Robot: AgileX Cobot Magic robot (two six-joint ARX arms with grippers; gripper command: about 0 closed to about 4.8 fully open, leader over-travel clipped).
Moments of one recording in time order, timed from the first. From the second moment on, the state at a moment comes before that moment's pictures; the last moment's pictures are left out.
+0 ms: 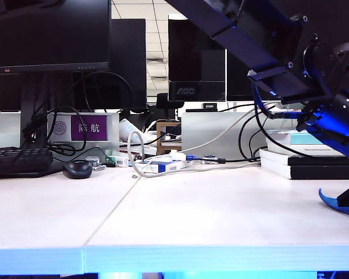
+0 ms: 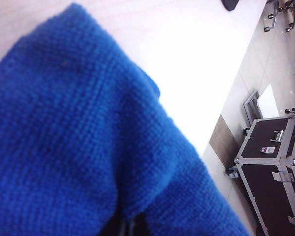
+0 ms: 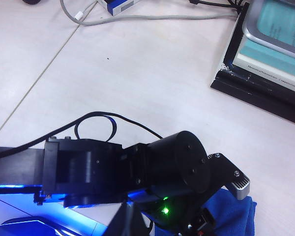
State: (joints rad) left arm -1.08 2.63 2.24 -0.29 0.49 -0.62; right arm 0.62 0.89 1.34 -1.14 0.22 0.08
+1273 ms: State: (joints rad) left arm -1.10 2.64 2.38 -0.59 0.33 -0.35; right arm 0.62 0.83 1.34 -1.14 0.30 0.08
